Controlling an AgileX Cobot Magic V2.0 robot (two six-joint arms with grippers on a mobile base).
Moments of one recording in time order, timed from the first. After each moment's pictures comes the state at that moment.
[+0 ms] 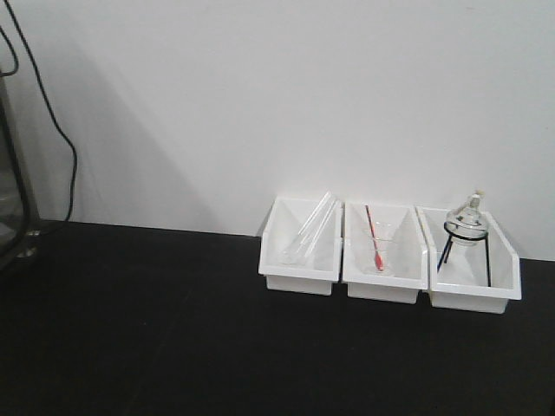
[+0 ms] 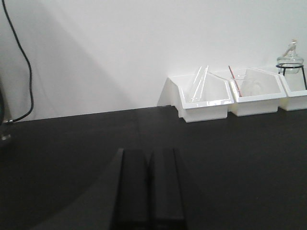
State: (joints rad) left arm -0.26 -0.01 0.03 -0.03 0.01 0.09; right arm 0.23 0.51 -0.39 -0.43 0.22 0.50
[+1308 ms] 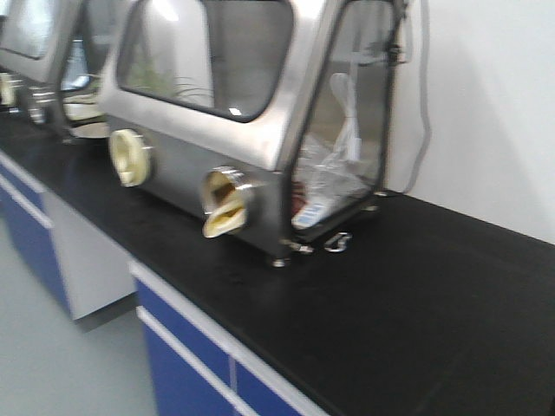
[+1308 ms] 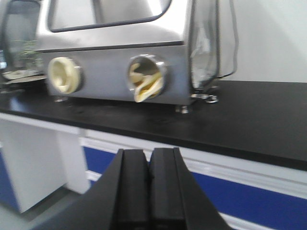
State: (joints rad) left arm -0.26 -0.01 0.03 -0.03 0.01 0.09; right arm 0.23 0.51 -0.39 -0.43 0.22 0.50
